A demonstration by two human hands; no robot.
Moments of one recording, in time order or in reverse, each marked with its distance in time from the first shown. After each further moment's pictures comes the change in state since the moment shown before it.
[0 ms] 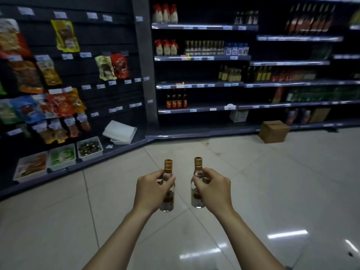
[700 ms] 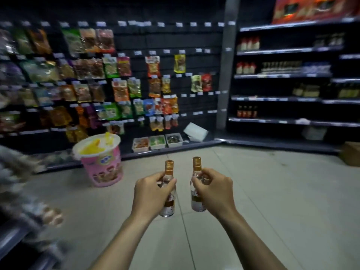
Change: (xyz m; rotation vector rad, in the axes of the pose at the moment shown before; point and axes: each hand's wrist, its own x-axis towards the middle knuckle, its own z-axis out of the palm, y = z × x) left_hand -0.532 0.008 -0.354 0.143 0.397 -0.056; right_hand -0.517 -0.250 0.022 0.178 -0.292 -0.319
